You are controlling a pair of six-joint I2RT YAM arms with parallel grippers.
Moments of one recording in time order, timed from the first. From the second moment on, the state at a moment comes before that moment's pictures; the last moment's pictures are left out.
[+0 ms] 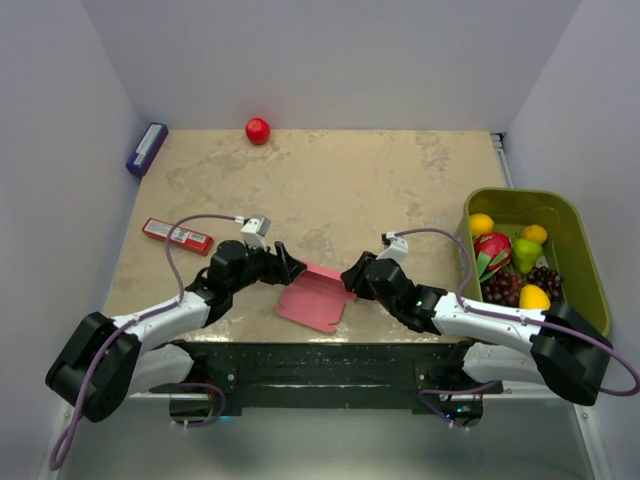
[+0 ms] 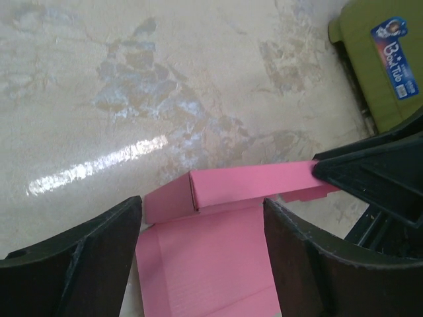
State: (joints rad) left arm -0.54 1.16 0.33 0.45 0.23 -0.53; right arm 0.95 1.17 0.48 0.09 0.42 0.99
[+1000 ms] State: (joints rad) left arm -0.53 1.30 0.35 0.60 0.23 -0.52; right arm 0.95 1.16 0.53 -0.01 0.43 0.89
